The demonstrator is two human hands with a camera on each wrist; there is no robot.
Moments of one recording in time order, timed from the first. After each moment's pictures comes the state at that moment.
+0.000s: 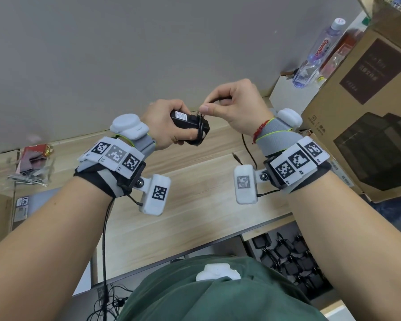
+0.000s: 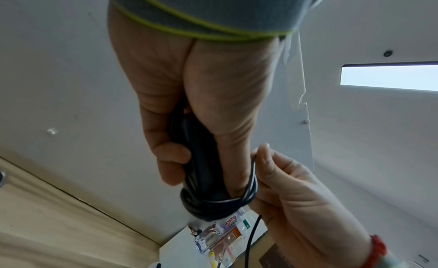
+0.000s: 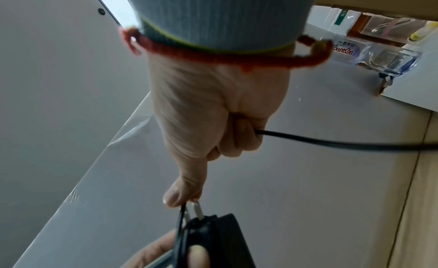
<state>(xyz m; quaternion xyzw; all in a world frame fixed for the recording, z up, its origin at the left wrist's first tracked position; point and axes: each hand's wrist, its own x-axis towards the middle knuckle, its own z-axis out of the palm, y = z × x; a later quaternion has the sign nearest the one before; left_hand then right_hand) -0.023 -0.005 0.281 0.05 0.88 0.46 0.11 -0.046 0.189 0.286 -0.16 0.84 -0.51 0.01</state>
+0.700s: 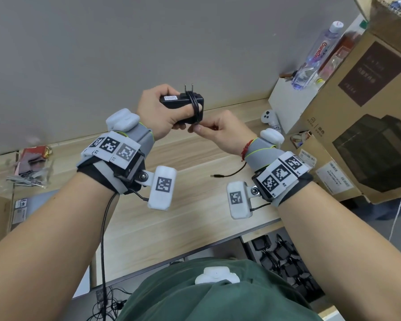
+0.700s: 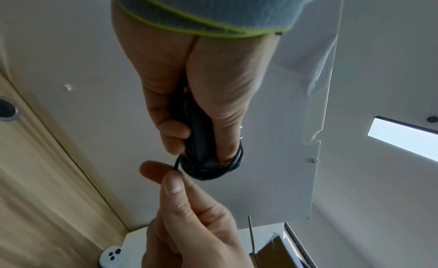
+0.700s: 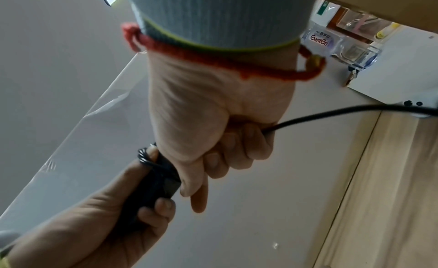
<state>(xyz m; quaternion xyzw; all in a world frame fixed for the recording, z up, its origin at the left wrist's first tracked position) -0.031 0.001 0.290 -0.02 0.77 0.64 0.03 -0.032 0.177 0.249 -0.17 0.87 -0.45 0.09</state>
